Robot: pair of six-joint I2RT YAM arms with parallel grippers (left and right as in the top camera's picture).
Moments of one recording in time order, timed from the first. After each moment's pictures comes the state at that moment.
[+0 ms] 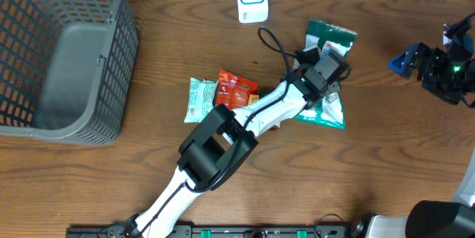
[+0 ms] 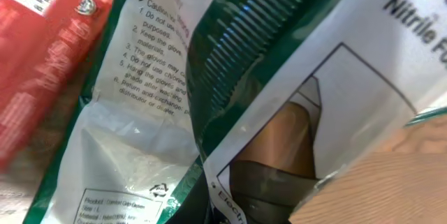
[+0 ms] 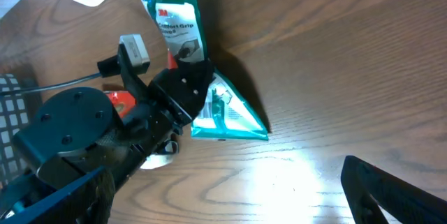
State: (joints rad) left arm -0.87 2.37 1.85 -0.34 -0.07 -1.11; right arm -0.41 1.56 1.70 -1.38 -0.46 0.04
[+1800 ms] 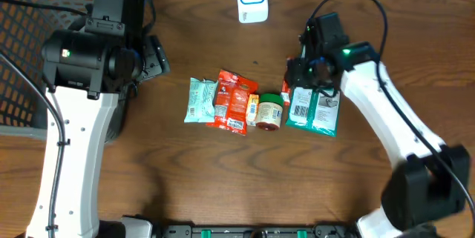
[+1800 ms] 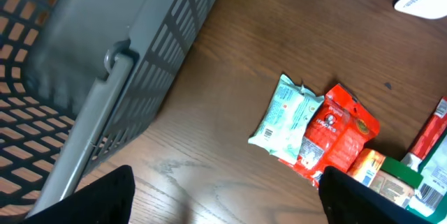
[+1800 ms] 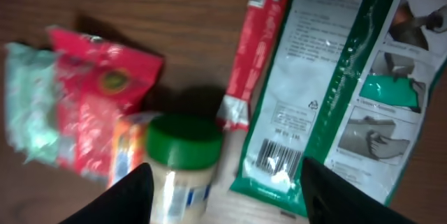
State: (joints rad) left arm -0.19 1.53 1.92 -1.52 -0.23 -0.51; right arm 0.31 1.75 1.42 -0.86 -0.11 0.34
